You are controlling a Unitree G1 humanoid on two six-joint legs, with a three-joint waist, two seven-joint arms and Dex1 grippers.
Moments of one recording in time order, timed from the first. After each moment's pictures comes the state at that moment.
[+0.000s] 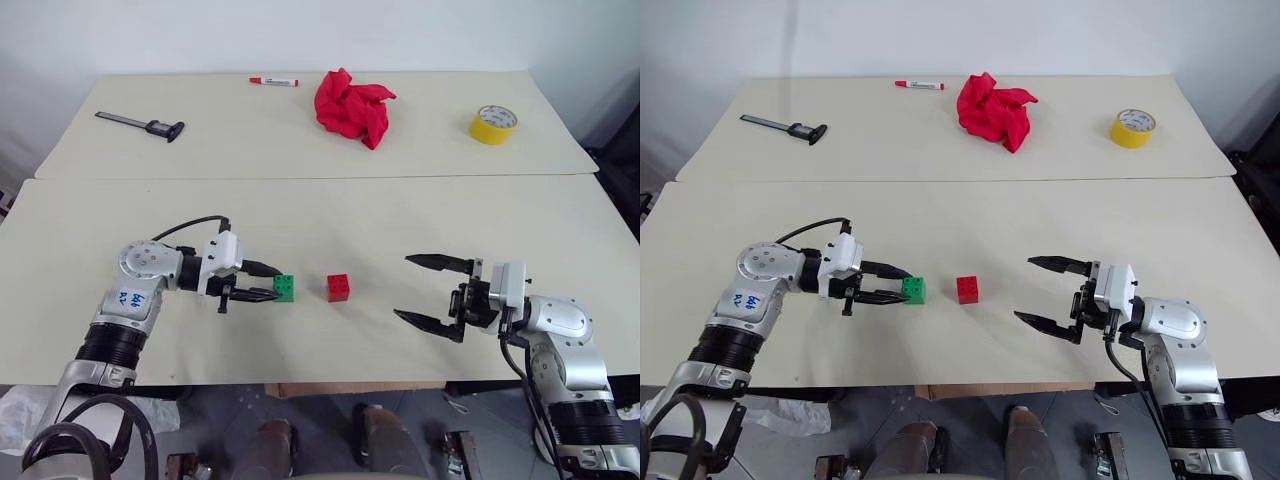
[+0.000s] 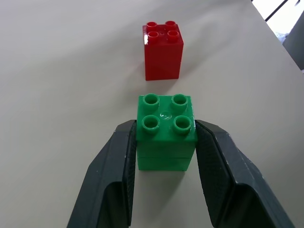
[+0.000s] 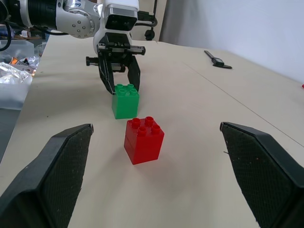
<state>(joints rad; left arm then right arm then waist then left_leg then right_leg) -0.59 0.65 -0.14 0.38 -0.27 -0.05 -1.35 -0.19 -0.56 -0.09 0.00 0.51 -0.17 1.28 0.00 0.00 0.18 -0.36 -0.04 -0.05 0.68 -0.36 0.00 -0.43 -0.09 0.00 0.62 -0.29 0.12</state>
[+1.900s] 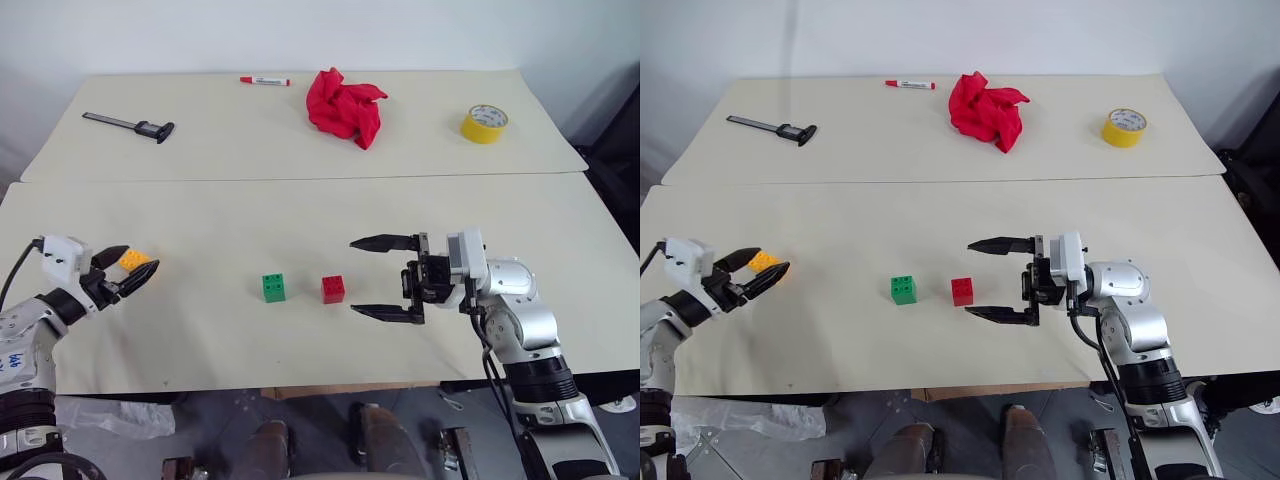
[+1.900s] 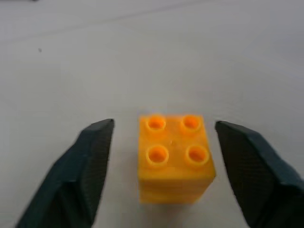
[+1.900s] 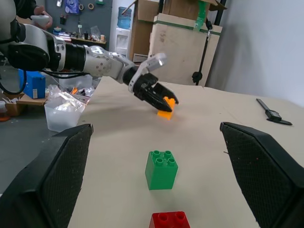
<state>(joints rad) -0.25 0.75 0.40 0.51 -0.35 0.07 -0.87 -0.42 -0.46 0.06 -0.04 0.55 -0.02 1.34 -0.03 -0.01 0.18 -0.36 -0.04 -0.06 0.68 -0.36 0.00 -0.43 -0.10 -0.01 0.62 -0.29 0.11</state>
